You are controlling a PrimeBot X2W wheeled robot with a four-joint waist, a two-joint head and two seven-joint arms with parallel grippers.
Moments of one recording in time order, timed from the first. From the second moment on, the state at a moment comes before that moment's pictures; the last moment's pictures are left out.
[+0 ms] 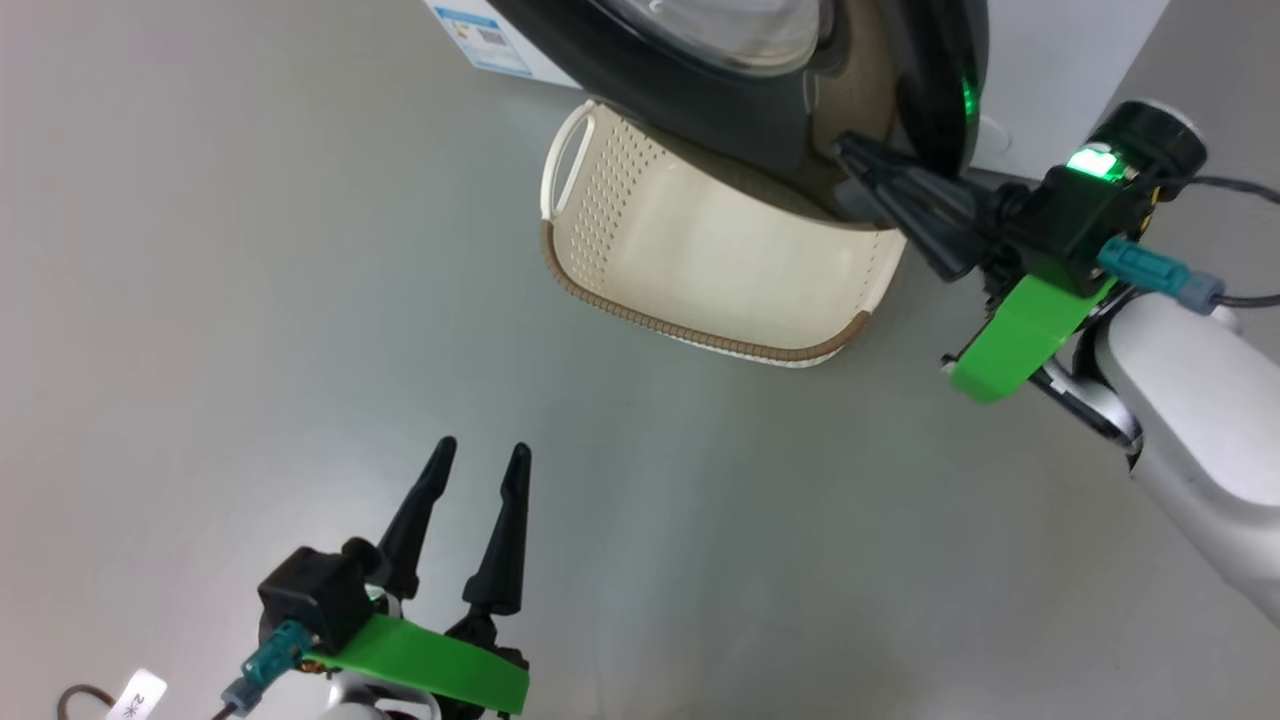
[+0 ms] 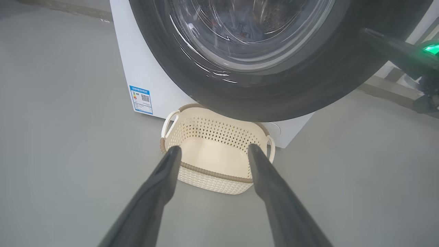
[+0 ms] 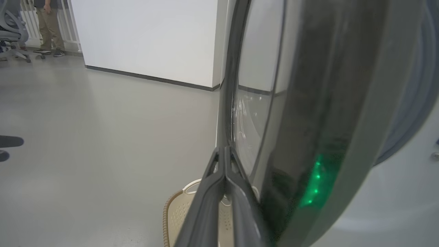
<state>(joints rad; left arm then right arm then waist) -0.15 0.03 -0.30 0.10 -0.43 -0.13 -0.26 -0.91 -0.55 0.78 0.31 0.44 0.13 -0.26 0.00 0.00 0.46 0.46</state>
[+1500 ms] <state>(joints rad) -0.24 0.02 -0.43 0.04 -0.58 -0.06 -0.26 -1.33 -0.66 0.64 0.53 0.34 0.14 -0.27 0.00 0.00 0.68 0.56</state>
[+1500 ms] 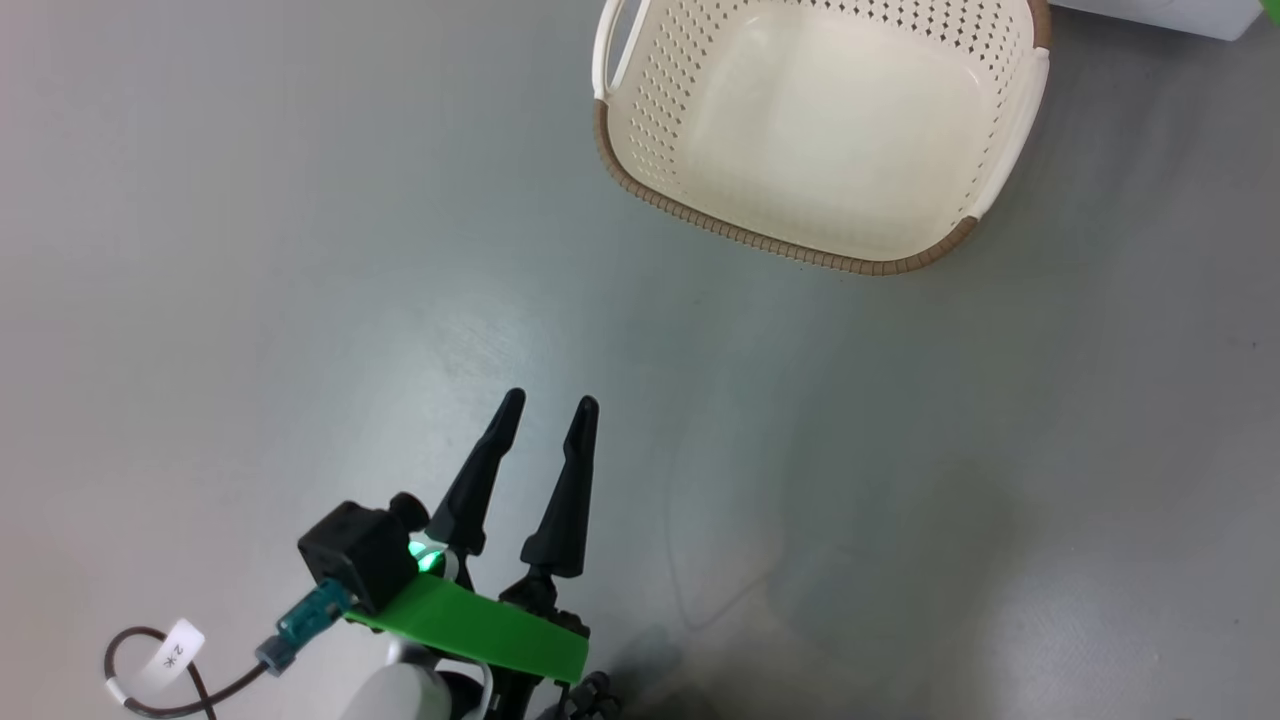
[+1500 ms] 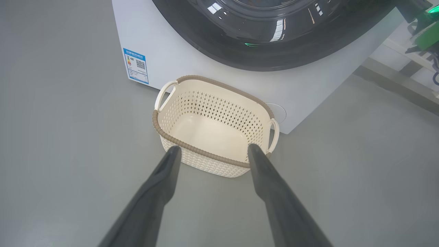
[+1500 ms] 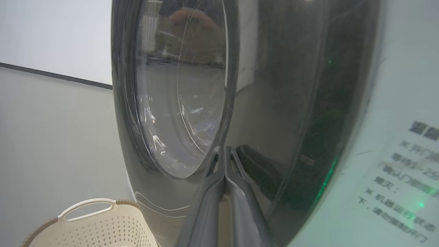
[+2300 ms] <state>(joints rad) -0.25 0.02 -0.37 0.09 -0.53 -0.07 -0.26 -1.17 -0.59 0.58 0.49 0.34 0.14 -0.26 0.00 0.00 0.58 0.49</state>
